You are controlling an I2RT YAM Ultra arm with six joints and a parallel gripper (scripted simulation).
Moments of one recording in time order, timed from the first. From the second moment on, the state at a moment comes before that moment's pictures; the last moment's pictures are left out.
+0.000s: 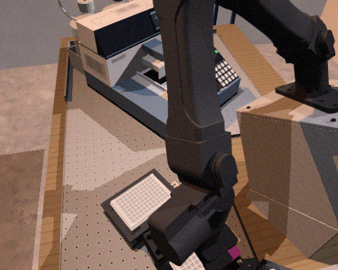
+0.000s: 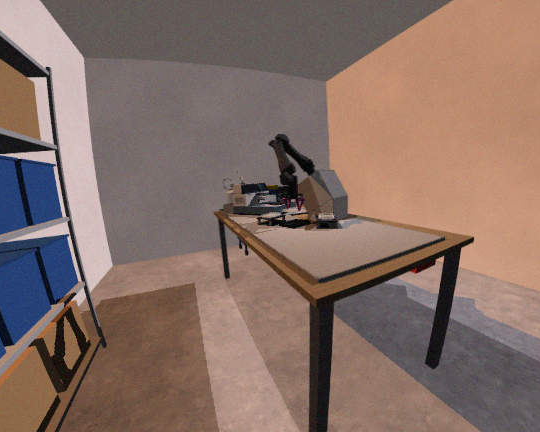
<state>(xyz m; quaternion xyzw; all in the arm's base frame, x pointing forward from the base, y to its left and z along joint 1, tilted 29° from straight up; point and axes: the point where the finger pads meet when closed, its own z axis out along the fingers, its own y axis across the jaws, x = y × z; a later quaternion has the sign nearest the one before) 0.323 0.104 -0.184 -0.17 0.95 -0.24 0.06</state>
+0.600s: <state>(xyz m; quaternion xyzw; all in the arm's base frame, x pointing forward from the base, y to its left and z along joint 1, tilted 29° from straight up) 0.316 0.111 -0.168 -0.17 0.95 -0.25 0.06</state>
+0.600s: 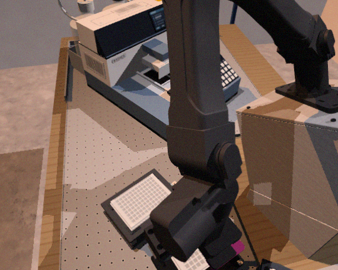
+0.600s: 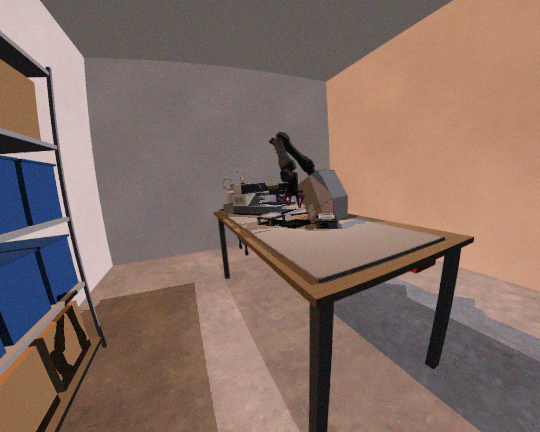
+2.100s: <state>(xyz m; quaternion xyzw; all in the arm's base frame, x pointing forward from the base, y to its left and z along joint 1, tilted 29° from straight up) 0.317 0.102 -0.162 -0.14 0.96 -0.24 0.06</state>
